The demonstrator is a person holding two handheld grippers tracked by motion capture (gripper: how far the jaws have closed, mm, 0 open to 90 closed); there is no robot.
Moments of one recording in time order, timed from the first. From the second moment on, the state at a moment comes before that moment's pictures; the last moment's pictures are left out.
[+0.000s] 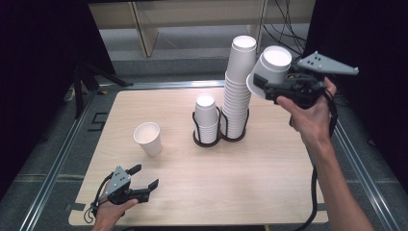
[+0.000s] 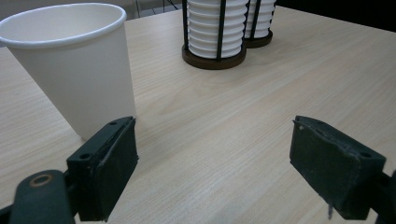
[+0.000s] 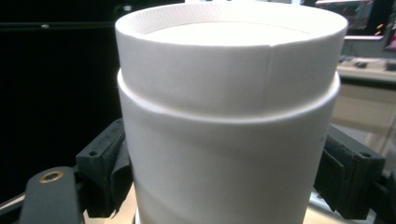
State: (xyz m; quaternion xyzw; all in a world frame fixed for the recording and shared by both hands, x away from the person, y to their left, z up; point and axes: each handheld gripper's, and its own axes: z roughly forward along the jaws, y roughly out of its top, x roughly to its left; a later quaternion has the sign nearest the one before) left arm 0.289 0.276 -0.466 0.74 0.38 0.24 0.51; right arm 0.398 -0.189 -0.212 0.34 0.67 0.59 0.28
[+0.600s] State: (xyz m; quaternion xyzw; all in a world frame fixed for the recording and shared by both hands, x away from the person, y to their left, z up) left arm 0.290 0.276 -0.466 0.73 0.37 0.25 0.52; right arm 0.376 -0.156 -0.310 0.33 0.70 0.60 0.20
